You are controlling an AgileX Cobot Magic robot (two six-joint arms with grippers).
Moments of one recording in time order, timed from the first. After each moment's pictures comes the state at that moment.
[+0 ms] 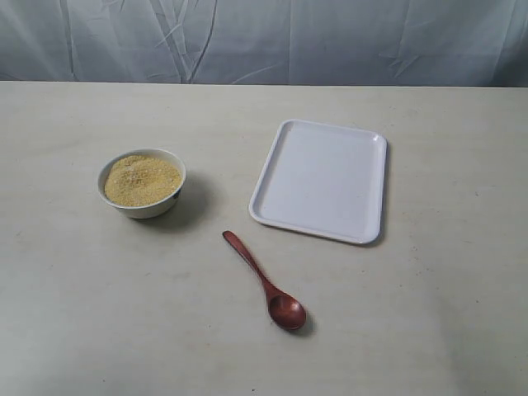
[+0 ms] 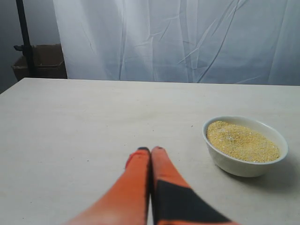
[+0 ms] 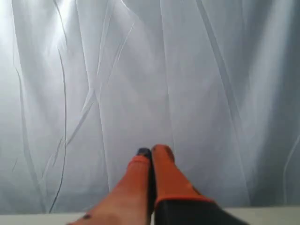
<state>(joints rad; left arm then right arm) 0.00 0.00 0.00 0.02 0.23 -0.04 0.10 0.04 -0.08 0.15 -0.16 -0.13</state>
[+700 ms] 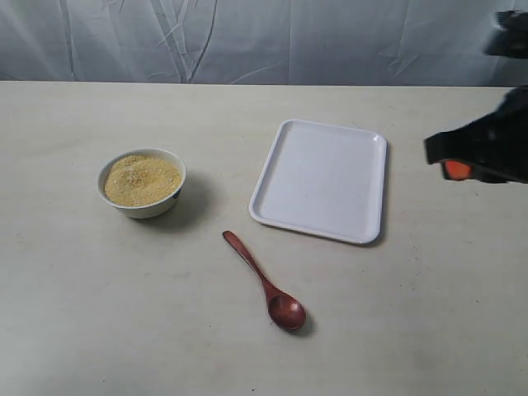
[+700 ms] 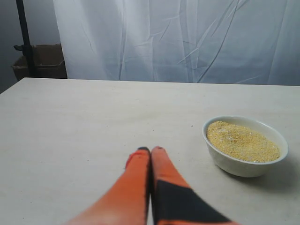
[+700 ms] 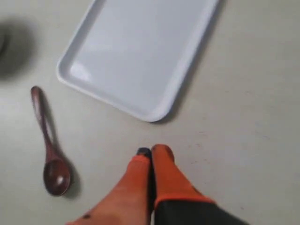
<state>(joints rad) 0.00 0.00 0.00 0.02 0.23 -0.04 0.25 1.17 -0.85 0.26 0.76 -0.14</state>
